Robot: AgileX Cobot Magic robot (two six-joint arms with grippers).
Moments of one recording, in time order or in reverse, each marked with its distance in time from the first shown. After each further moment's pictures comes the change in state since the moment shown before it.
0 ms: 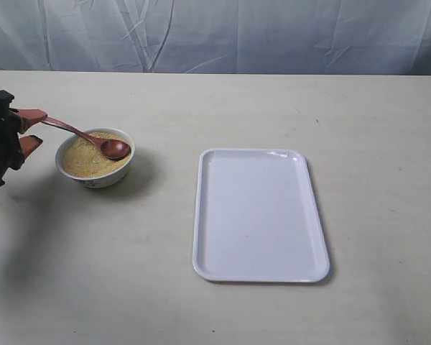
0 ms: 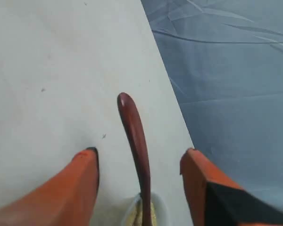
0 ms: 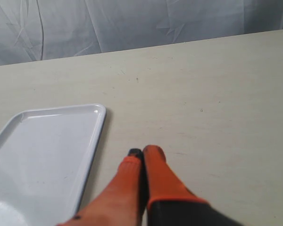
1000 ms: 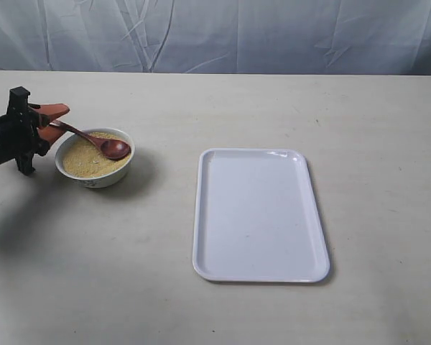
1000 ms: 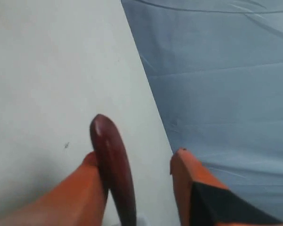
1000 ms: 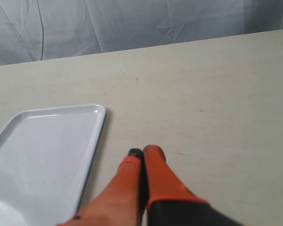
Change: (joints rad) left arm 0.000 0.223 -0.222 0.156 -0.186 -0.109; right arm 0.000 0.000 0.000 0.000 0.000 0.000
